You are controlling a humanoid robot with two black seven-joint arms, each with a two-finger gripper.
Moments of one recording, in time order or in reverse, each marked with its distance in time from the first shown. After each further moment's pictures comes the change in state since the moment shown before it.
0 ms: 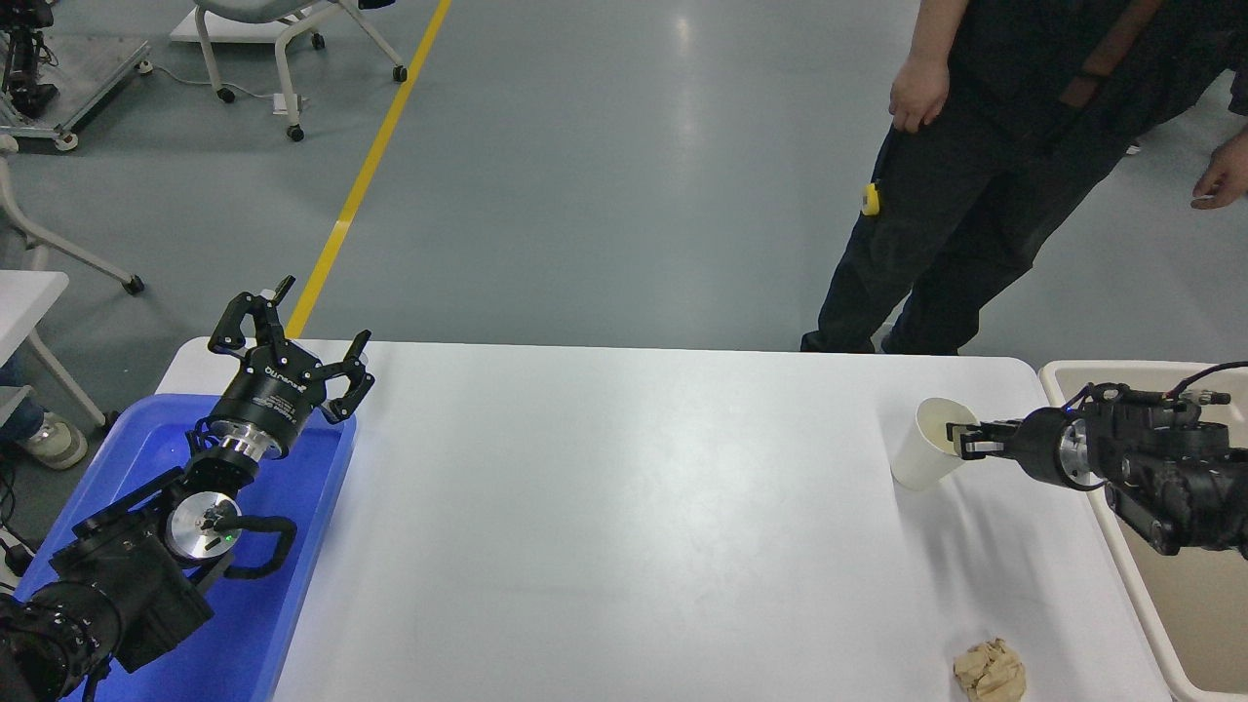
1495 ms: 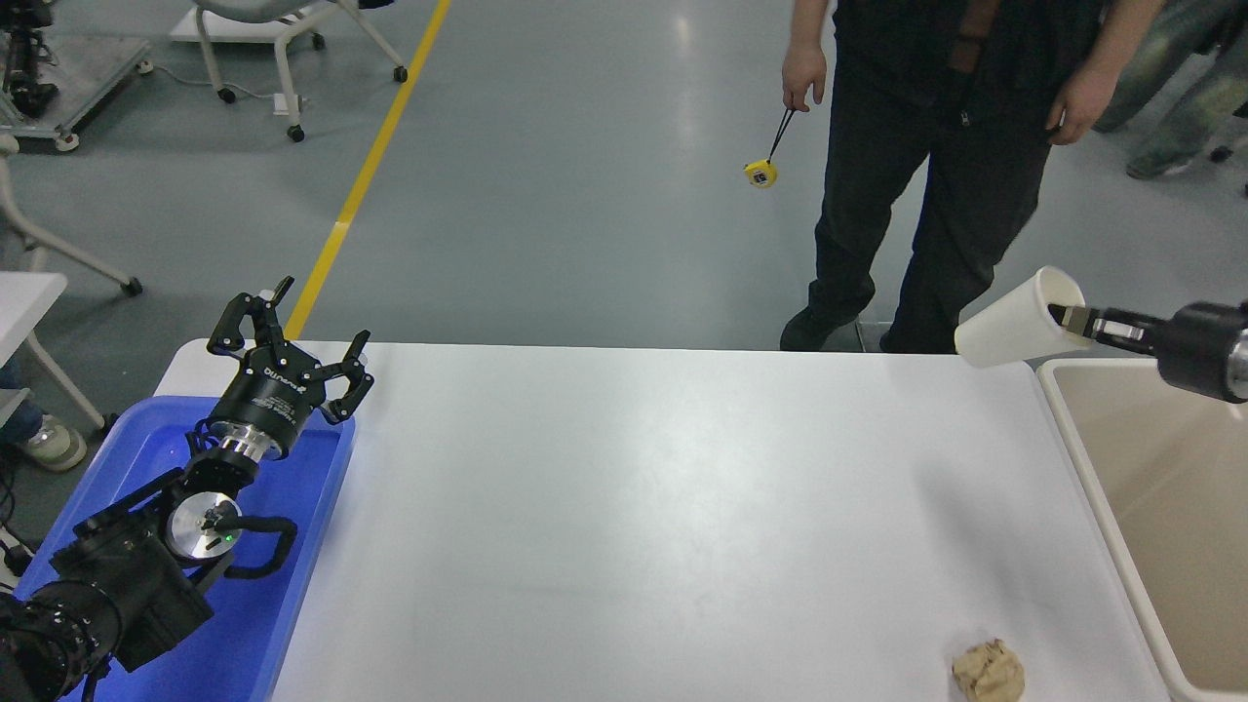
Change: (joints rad) left arm 0.000 0.000 0.001 0.000 0.000 -0.001 -0.001; right arm 0.313 -0.494 0.091 0.419 0.159 0.053 0.188
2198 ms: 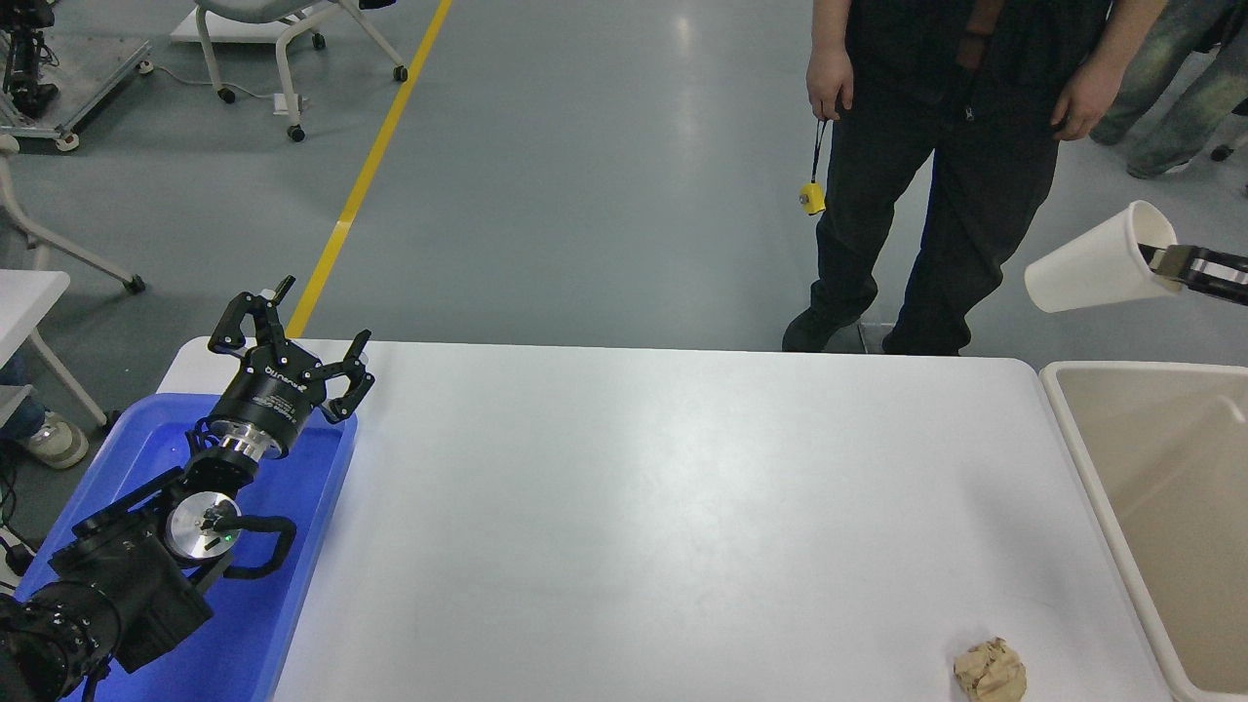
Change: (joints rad) left arm 0.000 0.000 -0.001 0.000 0.000 0.000 0.000; right arm -0.041 -0.034 0.008 -0.165 0.048 0.046 -0.013
